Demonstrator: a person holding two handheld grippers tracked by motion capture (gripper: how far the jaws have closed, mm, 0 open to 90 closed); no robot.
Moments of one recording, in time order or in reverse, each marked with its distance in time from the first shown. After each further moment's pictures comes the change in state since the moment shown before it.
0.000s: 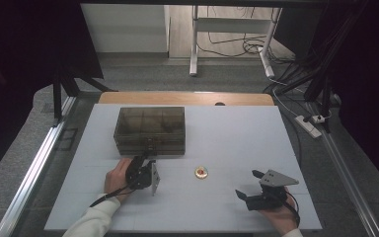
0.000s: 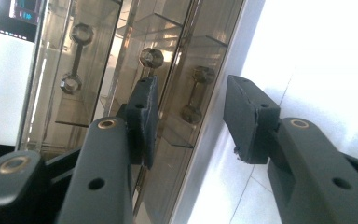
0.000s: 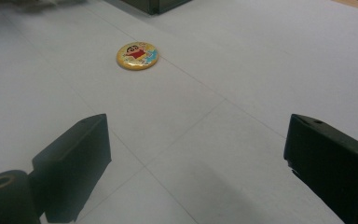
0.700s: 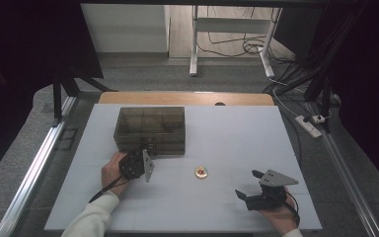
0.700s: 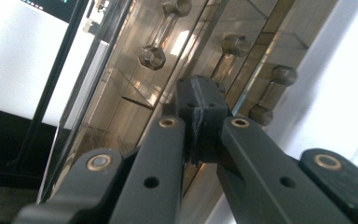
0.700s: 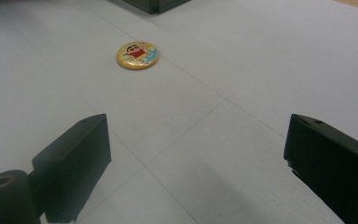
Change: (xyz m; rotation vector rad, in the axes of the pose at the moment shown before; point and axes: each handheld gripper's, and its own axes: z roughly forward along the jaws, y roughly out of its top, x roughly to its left) left arm 0.031 -0.006 0.009 0.027 0.044 -0.141; right arm 0.000 0.000 0.001 0.001 -0.001 -0.001
